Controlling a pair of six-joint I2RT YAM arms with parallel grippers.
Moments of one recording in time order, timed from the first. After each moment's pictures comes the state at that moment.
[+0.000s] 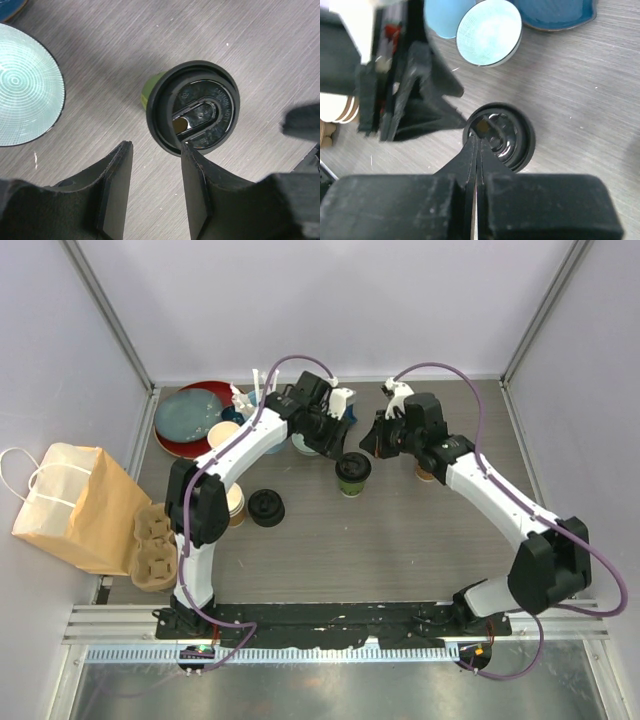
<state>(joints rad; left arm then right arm) -0.59 2.02 1.86 -0.80 0.33 -0.01 0.43 1.39 1.14 -0.28 -0.25 0.29</state>
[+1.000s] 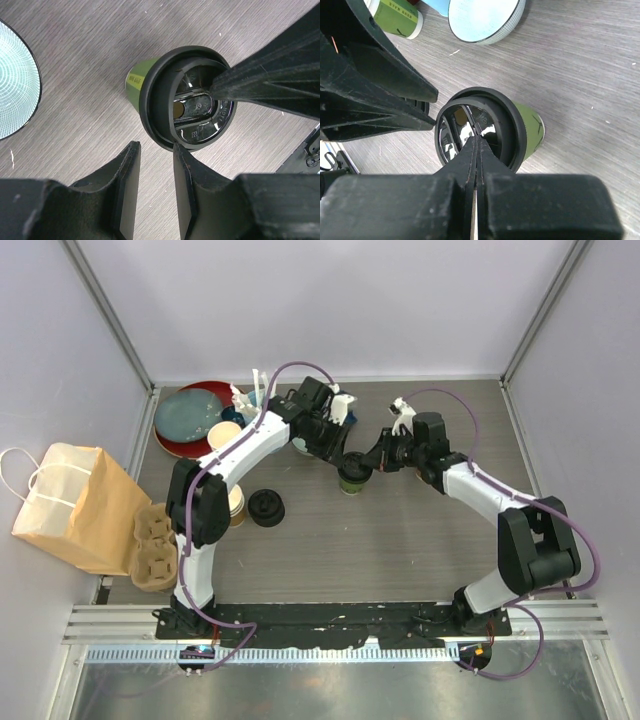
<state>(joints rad) -0.61 2.02 1.83 -0.79 0.37 -0.05 0.31 1.53 0.92 0.08 -0.52 0.37</state>
